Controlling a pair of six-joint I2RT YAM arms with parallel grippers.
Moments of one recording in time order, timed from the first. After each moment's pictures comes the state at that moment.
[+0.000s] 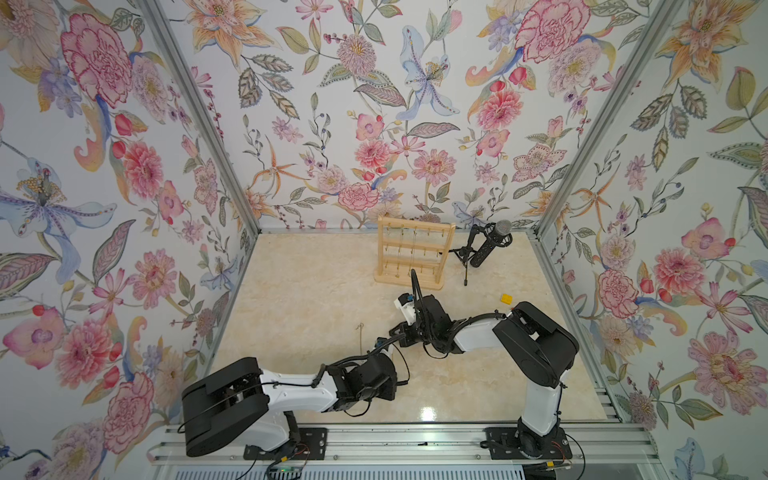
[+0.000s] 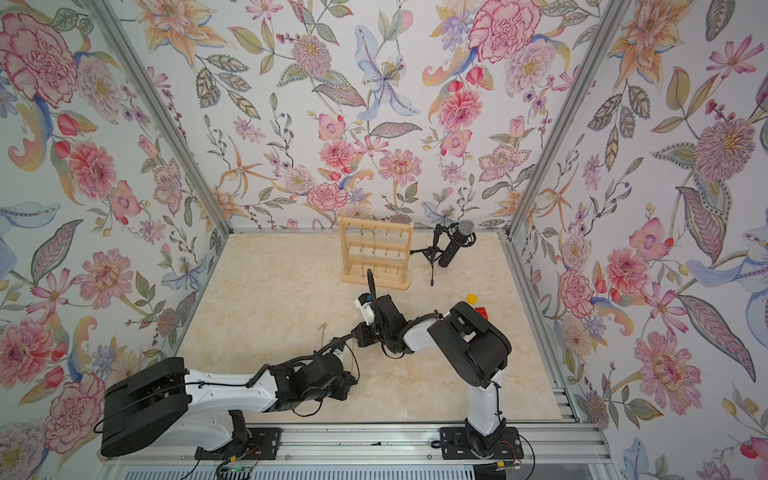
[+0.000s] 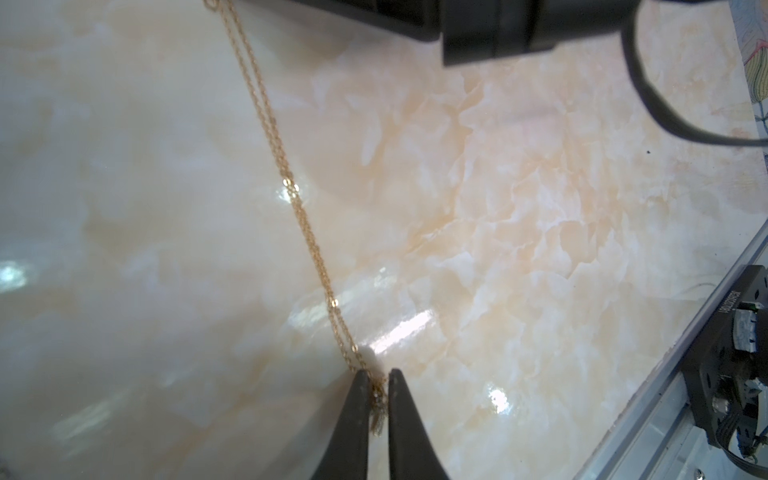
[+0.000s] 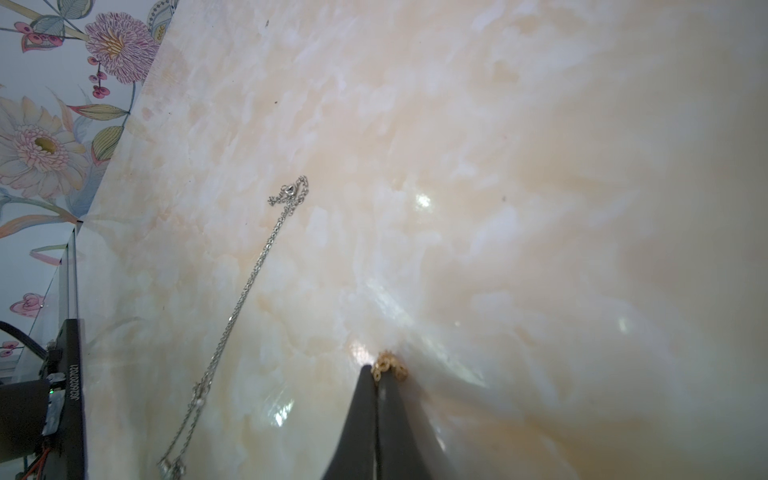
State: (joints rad) left arm -1.13 1.38 0.43 0.07 -0.08 -0.85; right arm 0.75 1.91 0.83 0.36 -0.37 0.44
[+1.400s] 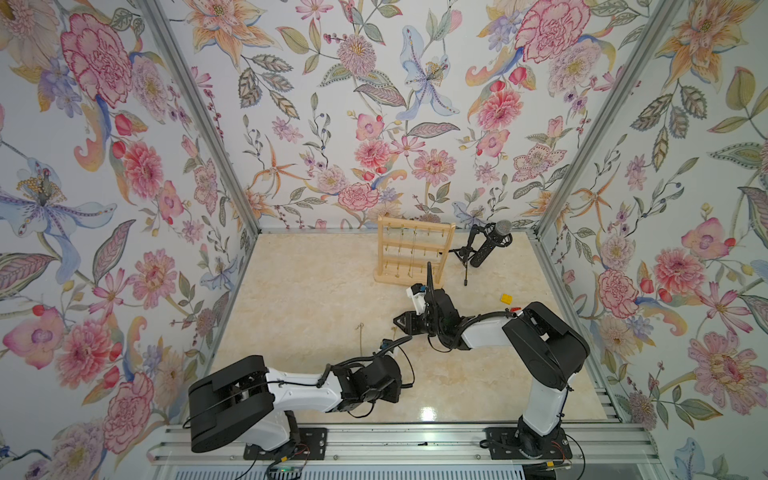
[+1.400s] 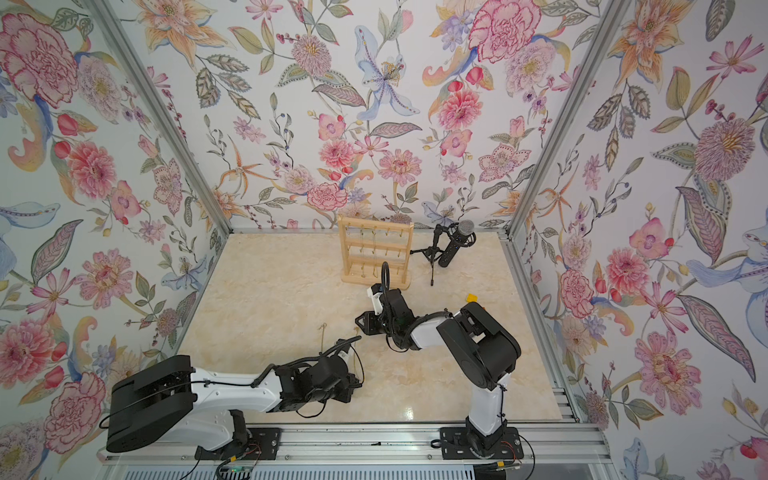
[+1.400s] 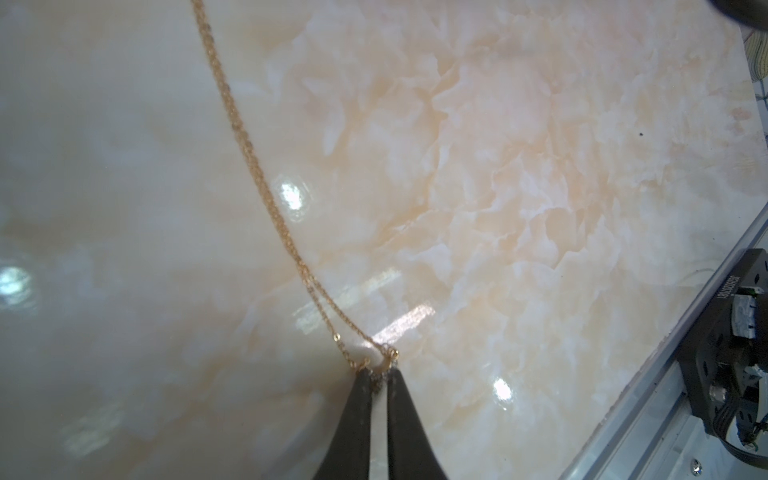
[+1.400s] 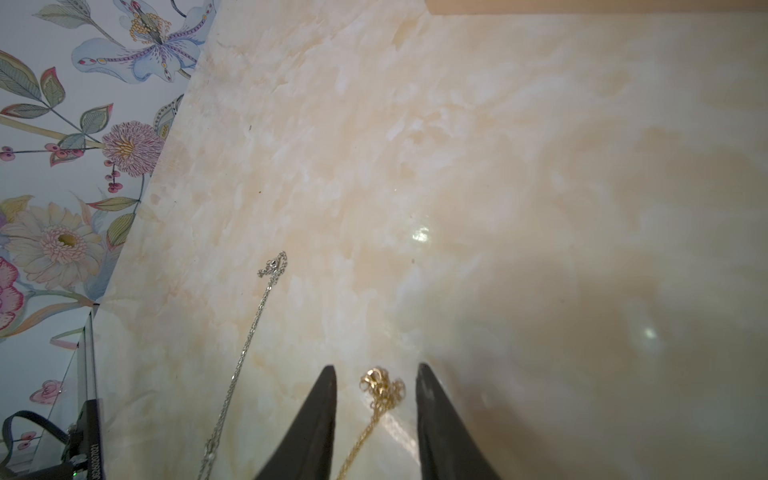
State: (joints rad) left arm -1.16 1.41 0.46 0.06 -0.09 -0.85; right arm 0.68 1.83 0.81 0.40 -0.32 0.55
